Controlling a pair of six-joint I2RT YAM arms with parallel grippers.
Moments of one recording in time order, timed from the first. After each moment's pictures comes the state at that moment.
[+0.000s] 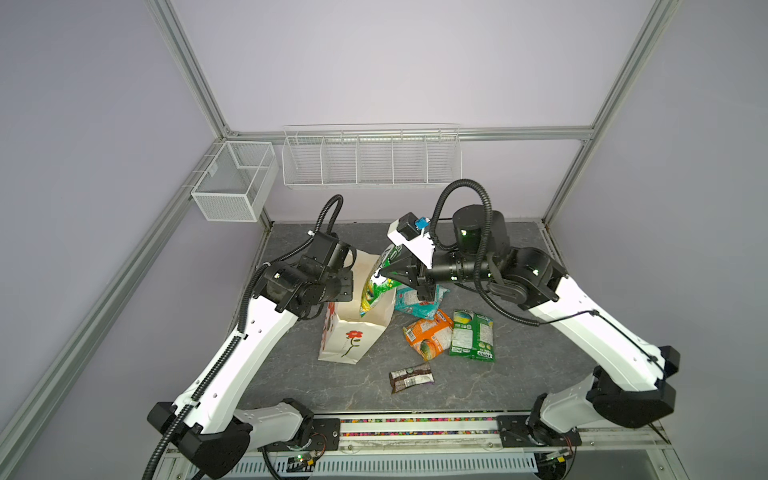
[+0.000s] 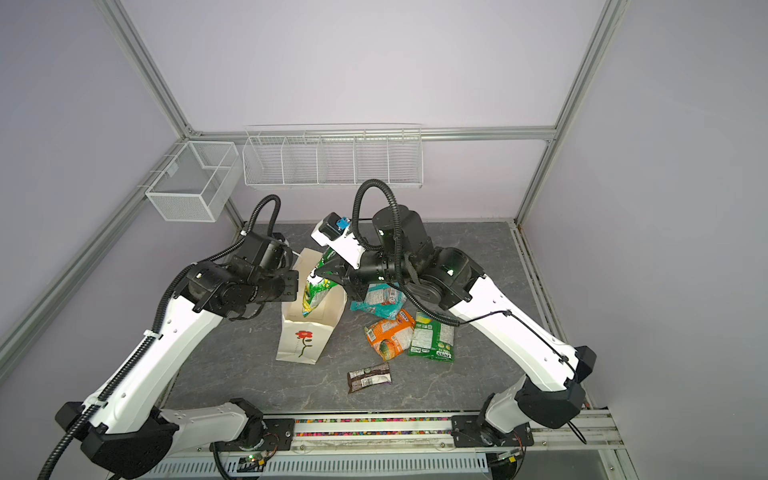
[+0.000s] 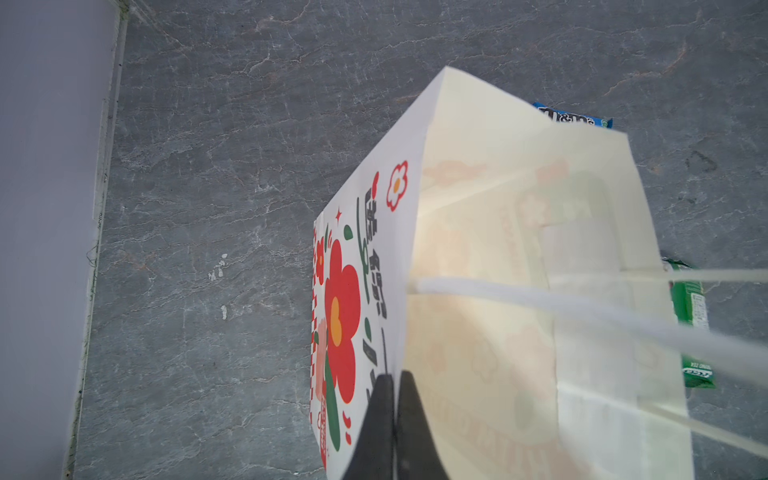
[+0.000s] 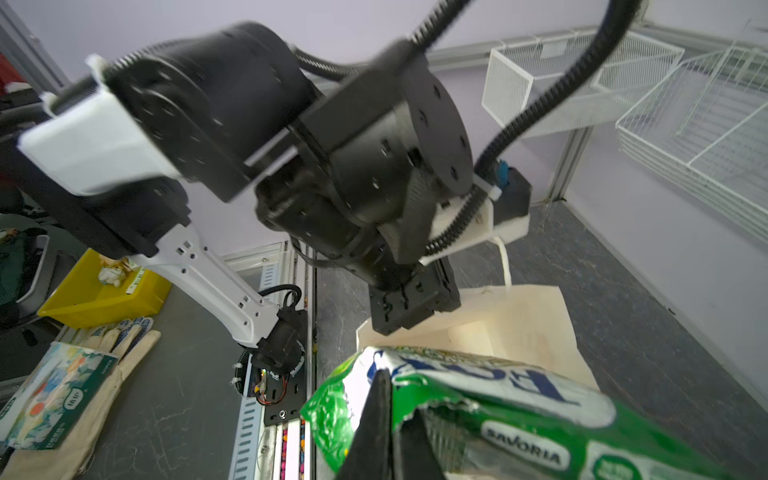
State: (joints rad) left arm -0.59 1.24 1.51 -1.22 -0.22 -0.43; right arm 0.94 1.50 1.83 -0.71 -0.45 -0.07
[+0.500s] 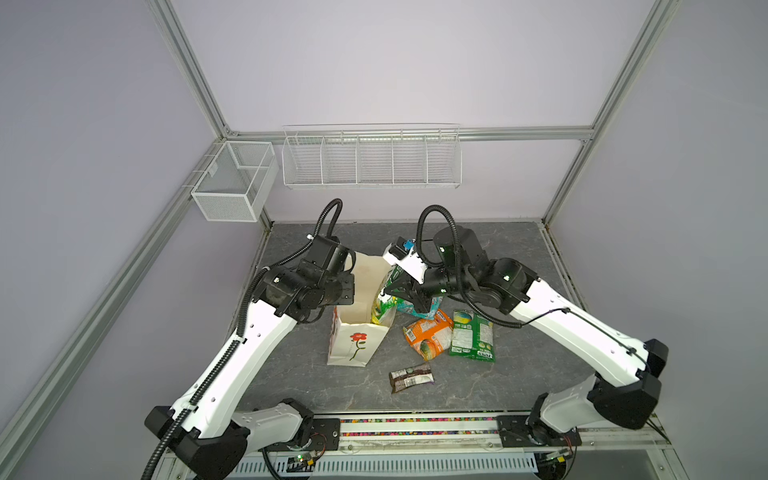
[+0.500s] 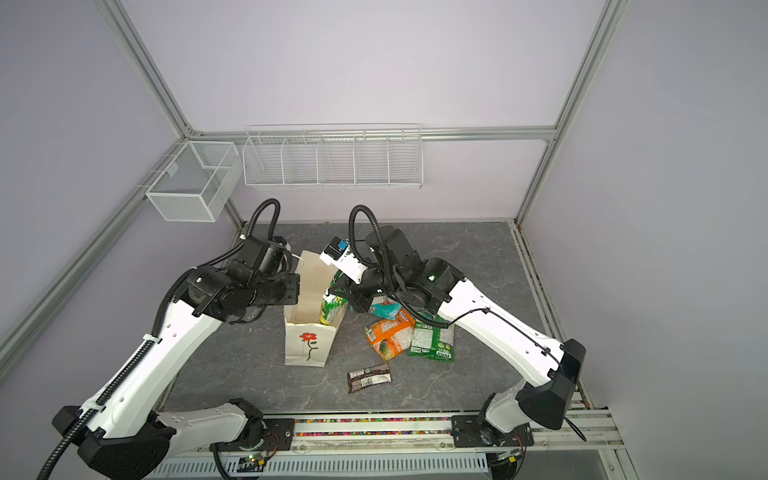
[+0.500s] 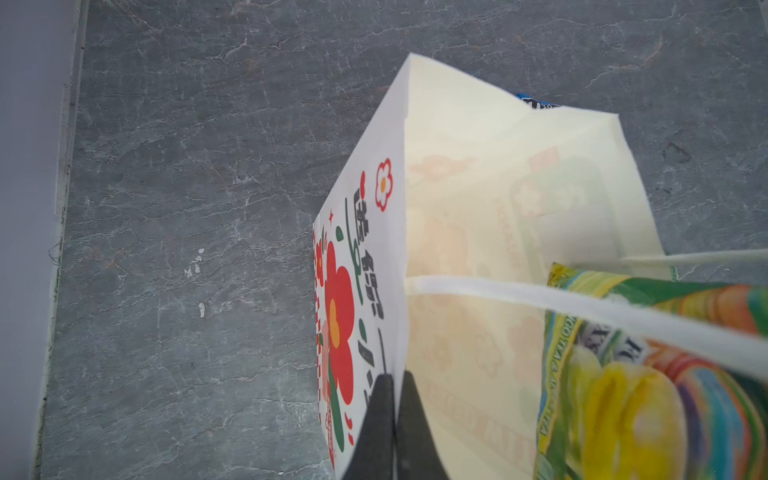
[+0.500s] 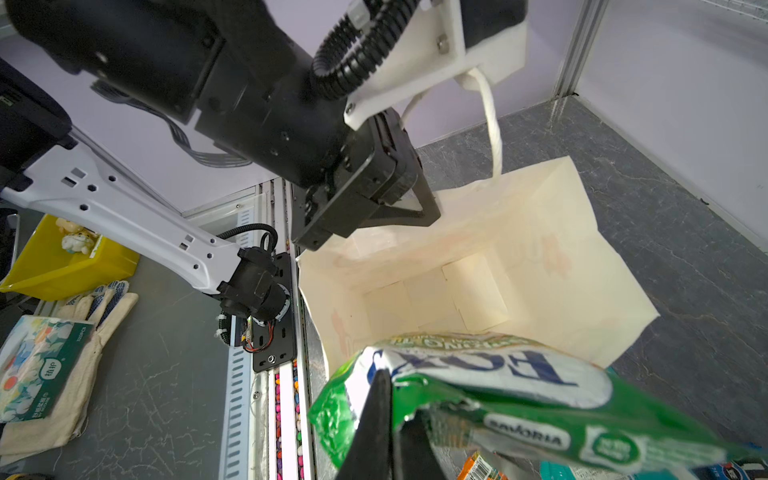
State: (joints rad) left arm -0.59 1.22 1.46 -1.19 -0.17 -0.44; right arm 0.92 1.49 1.61 -0.68 -0.43 -0.07
